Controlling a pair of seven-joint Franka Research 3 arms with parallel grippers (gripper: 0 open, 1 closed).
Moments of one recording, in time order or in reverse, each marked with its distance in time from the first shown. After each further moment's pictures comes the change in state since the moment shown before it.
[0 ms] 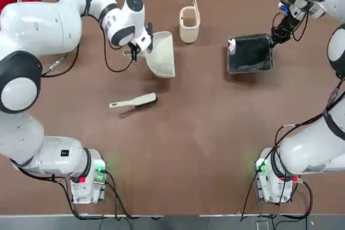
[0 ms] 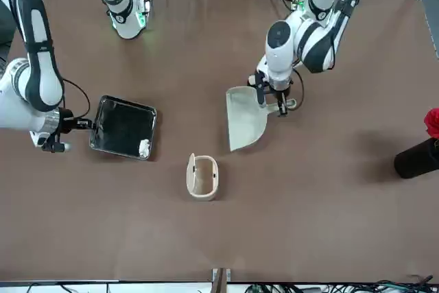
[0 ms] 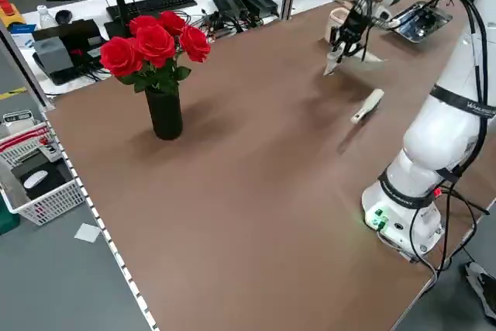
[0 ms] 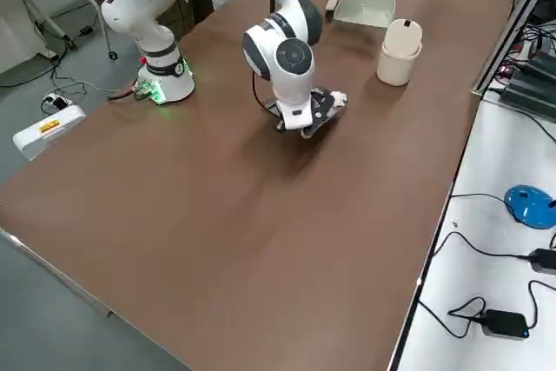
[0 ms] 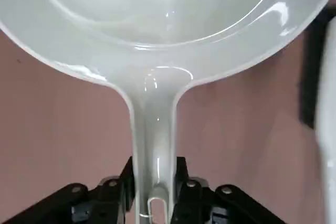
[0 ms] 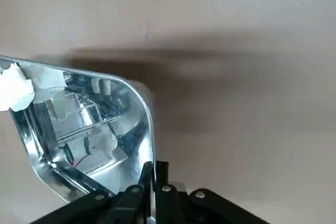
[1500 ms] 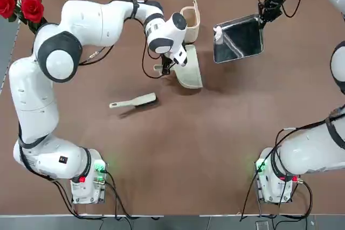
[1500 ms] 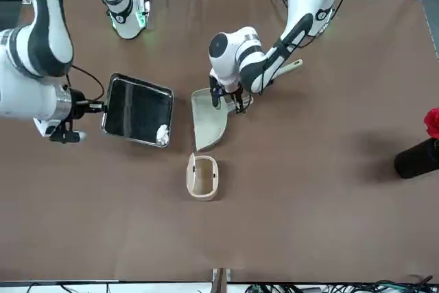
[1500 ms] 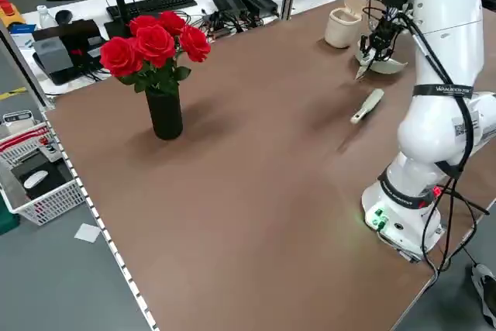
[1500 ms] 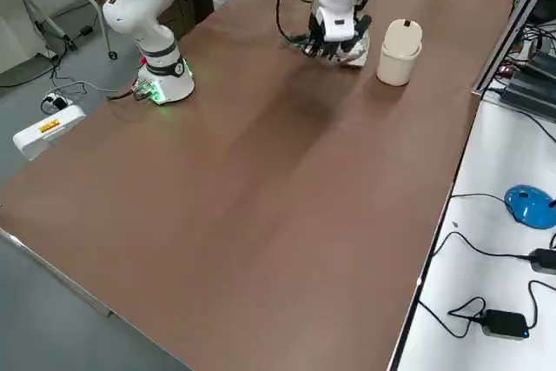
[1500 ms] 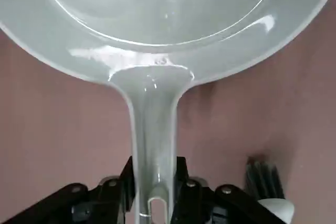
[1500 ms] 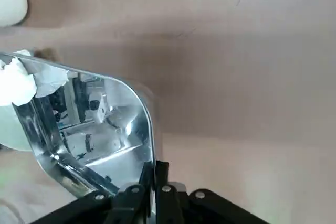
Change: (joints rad) left arm -0.203 0.509 -0.131 0.404 0.286 -0.236 -0.429; right arm 0.072 -0.146 0.222 0.194 -0.144 -0.328 0.431
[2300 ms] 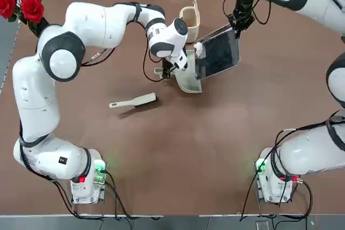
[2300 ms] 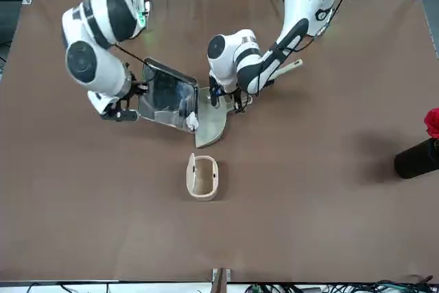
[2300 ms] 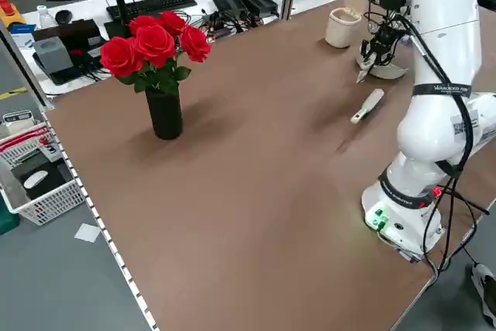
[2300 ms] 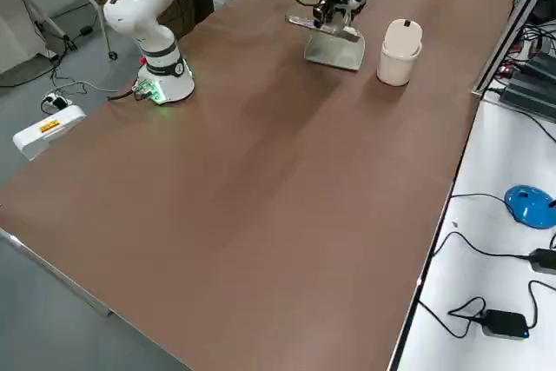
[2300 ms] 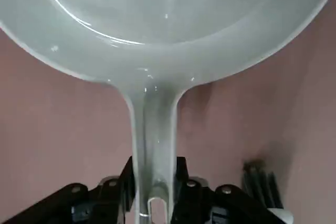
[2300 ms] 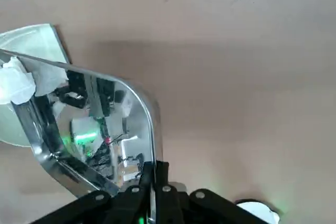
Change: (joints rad) left arm -0.011 0.032 0.000 0.001 0.018 -0.001 0.000; right arm 0.028 -0.009 0.325 -0.002 -0.185 0.002 0.377
